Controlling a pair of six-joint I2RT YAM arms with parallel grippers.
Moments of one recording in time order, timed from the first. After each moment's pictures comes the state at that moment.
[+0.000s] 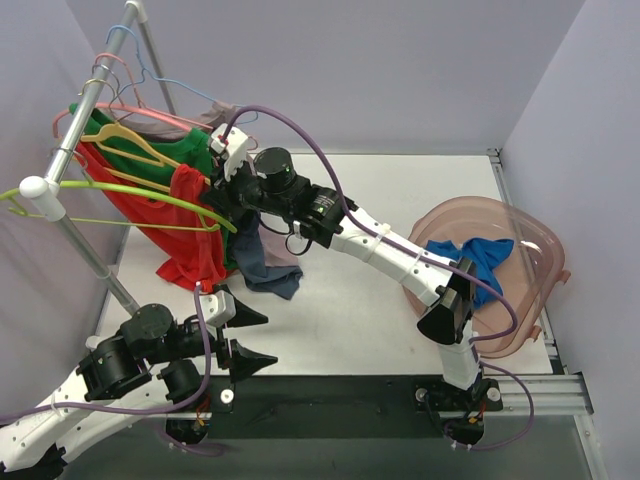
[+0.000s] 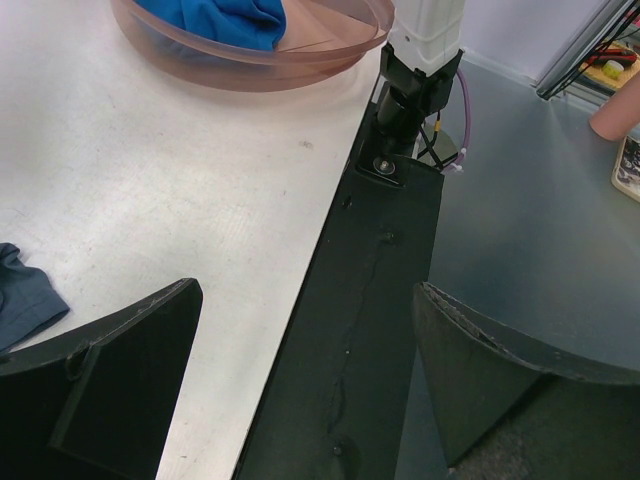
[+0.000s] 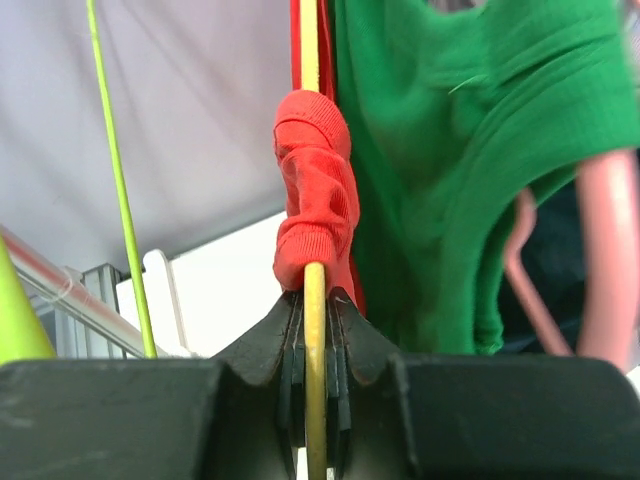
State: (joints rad) left arm -1.02 0.29 0.65 -0.52 0.30 -0.22; right arm 1.02 1.97 2.08 -0.23 -0.14 0.08
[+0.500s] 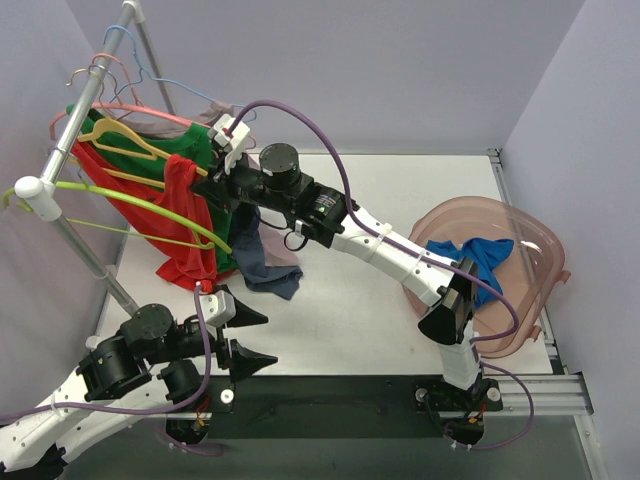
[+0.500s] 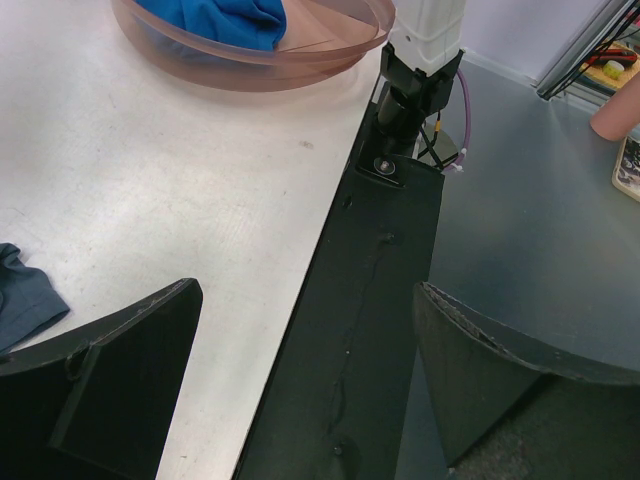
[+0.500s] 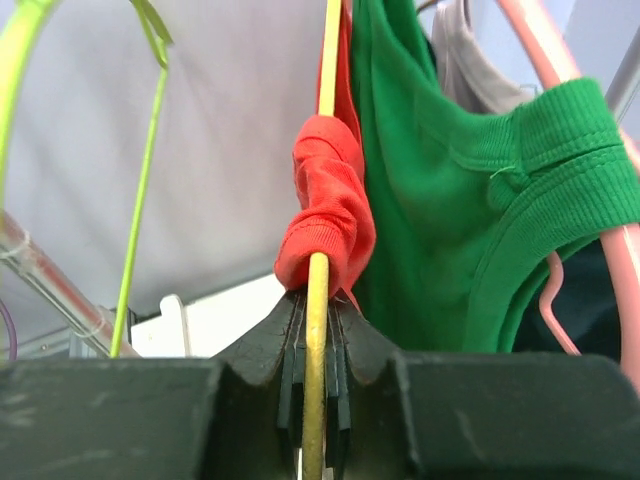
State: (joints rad) left arm -1.02 0.29 0.65 -0.52 0.30 -0.22; right arm 1.02 1.97 2.08 -0.10 -0.17 0.08
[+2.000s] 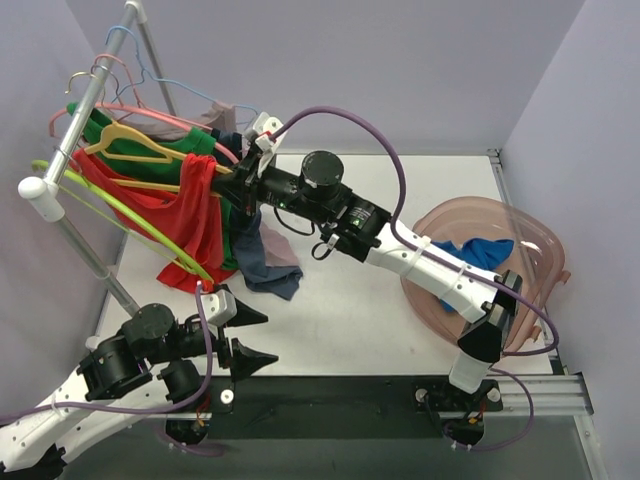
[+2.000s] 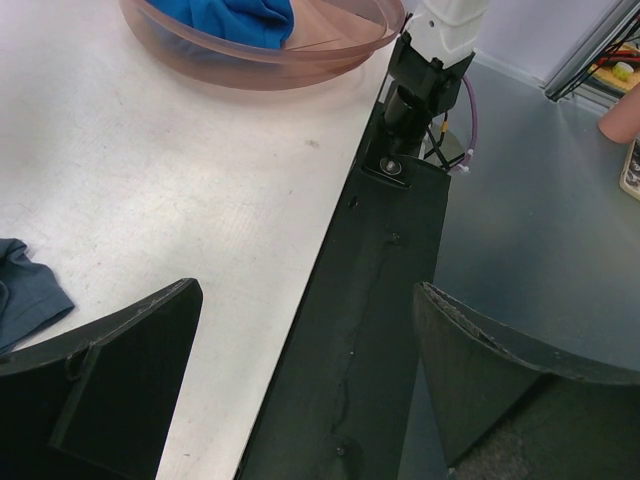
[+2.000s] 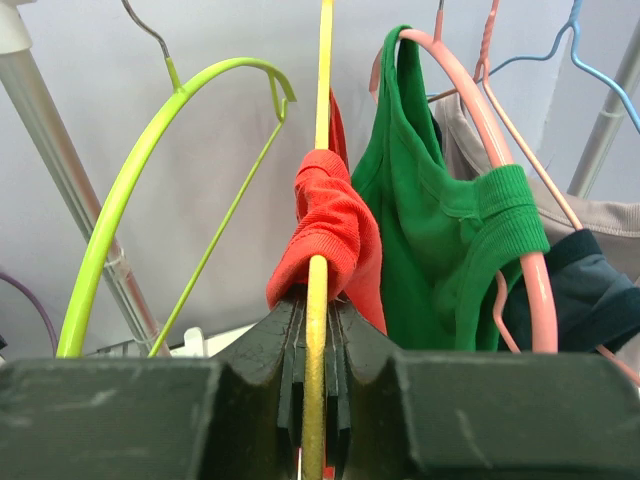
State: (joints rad) left arm -1.02 0.30 0.65 -0.52 0.28 -0.22; right arm 1.01 1.73 1.81 0.10 -0.20 0.09
